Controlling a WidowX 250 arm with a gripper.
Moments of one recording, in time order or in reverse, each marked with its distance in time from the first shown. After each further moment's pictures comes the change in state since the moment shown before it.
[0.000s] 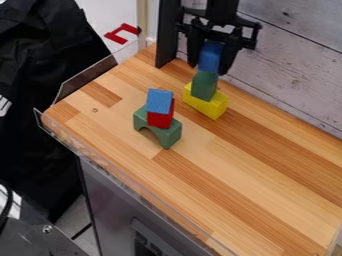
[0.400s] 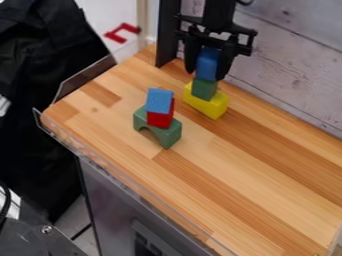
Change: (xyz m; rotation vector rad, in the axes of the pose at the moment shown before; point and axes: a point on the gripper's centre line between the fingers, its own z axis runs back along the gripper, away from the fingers) arm 0.002 0.002 -0.011 -0.009 0.026 -0.002
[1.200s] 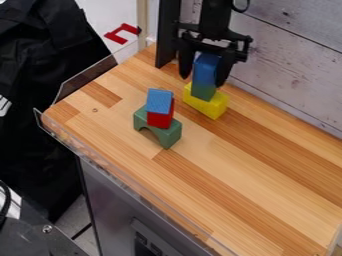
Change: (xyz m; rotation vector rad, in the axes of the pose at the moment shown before) arm -0.001 0.002 -0.007 -0.012 0.008 0.004
